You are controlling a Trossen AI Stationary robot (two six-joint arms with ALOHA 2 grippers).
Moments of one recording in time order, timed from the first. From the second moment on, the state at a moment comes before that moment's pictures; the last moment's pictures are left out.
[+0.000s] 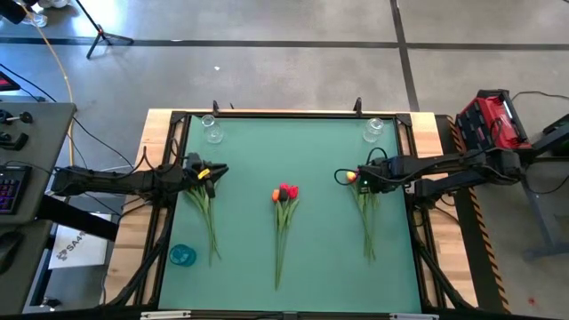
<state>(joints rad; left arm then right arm) 0.02 0.32 0.01 0.07 -0.47 -0.42 -0.13 1.15 0.54 -0.93 0.19 1.30</state>
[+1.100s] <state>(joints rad) 0.02 0.36 0.01 0.06 -0.46 -0.37 -0.11 1.16 0.67 -1.03 0.26 1.29</state>
